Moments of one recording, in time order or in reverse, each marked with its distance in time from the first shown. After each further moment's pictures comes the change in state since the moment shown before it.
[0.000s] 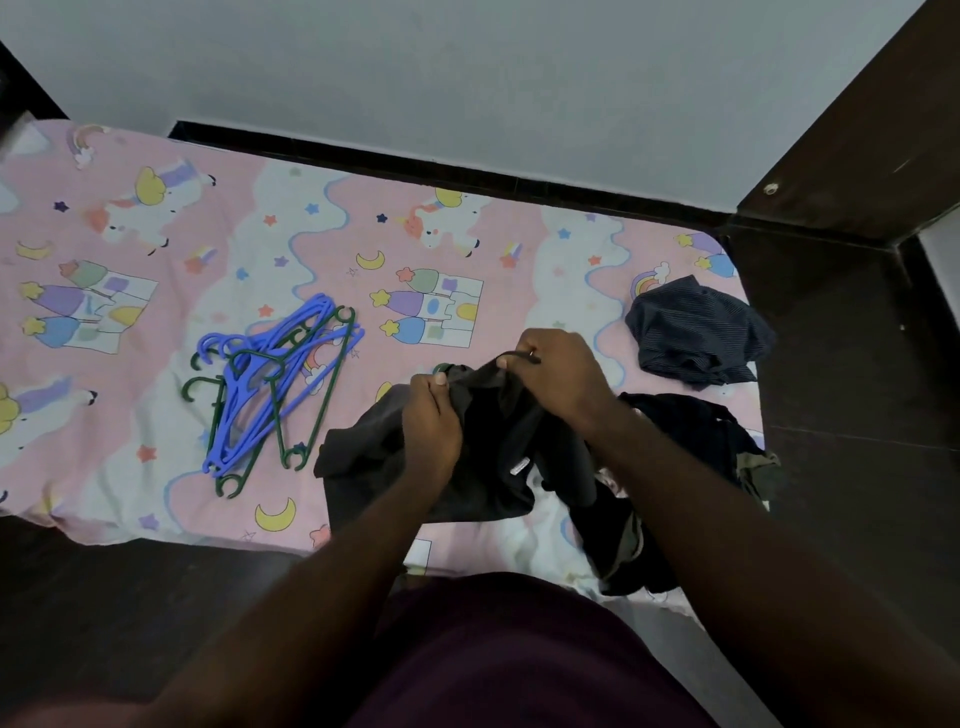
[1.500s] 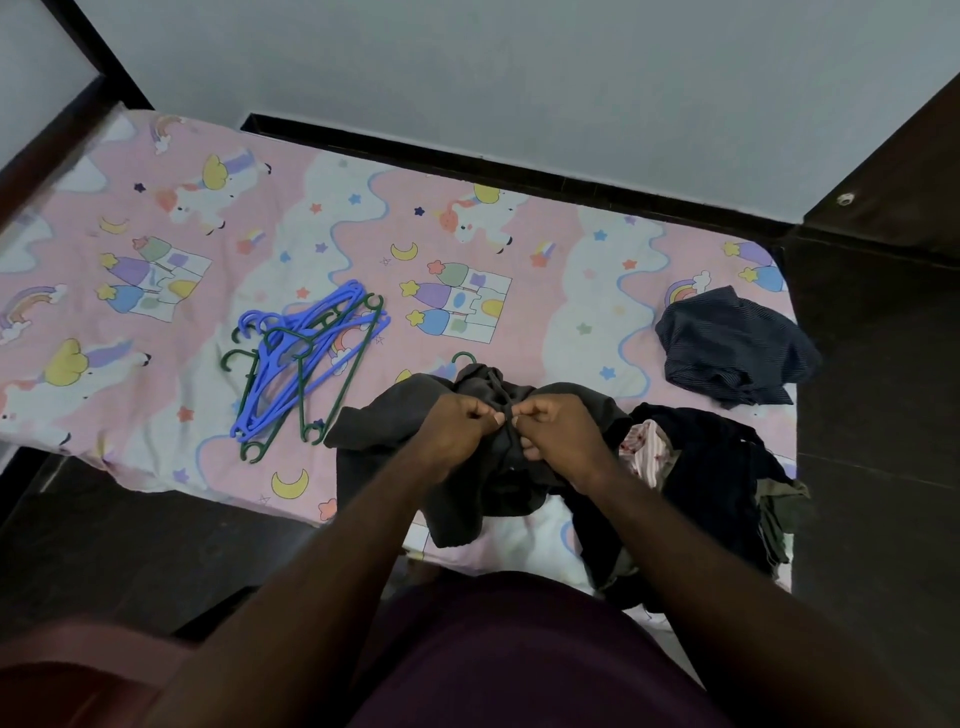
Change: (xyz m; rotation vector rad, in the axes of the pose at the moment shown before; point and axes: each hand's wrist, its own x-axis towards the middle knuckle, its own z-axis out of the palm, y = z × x) left_hand -0.017 0.020 0.012 -0.021 -0.432 -0.182; right_hand -0.048 0.055 0.032 0.675 -0.263 0.232
